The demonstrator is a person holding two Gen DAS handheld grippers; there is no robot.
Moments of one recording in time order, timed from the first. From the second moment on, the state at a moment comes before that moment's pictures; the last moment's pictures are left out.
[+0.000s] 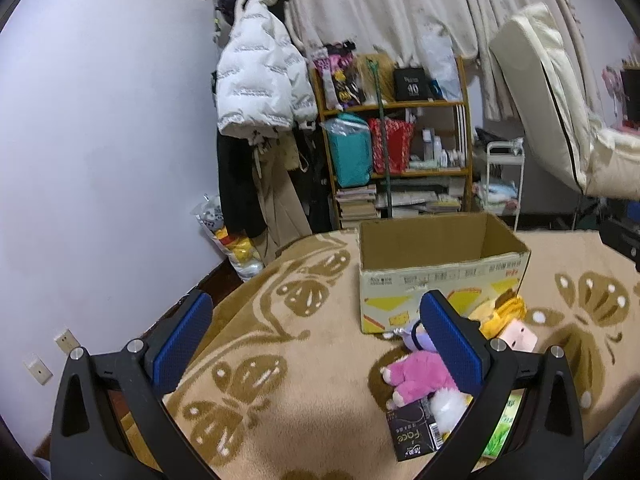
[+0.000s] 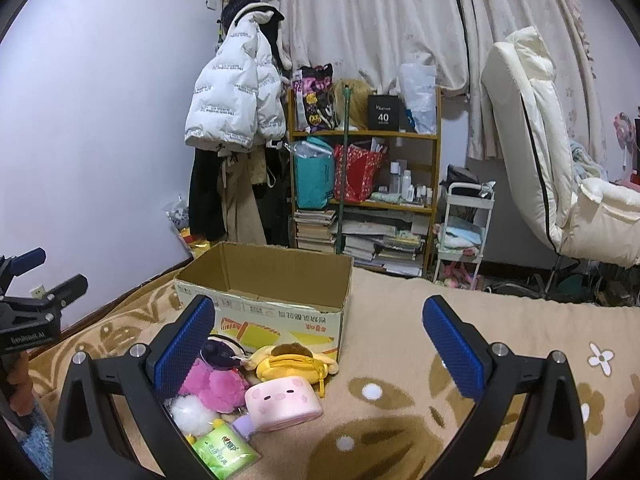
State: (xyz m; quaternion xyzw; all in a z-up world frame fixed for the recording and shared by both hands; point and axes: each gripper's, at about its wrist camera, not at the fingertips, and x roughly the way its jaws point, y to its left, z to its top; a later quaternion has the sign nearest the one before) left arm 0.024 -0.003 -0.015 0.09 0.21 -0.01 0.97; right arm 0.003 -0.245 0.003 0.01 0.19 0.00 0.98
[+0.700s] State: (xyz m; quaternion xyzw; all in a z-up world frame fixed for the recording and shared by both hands) left arm 0.086 -0.032 -0.063 0.08 0.37 -0.07 0.92; right arm 0.070 -0.249 -0.053 0.05 0.32 0.03 0.95
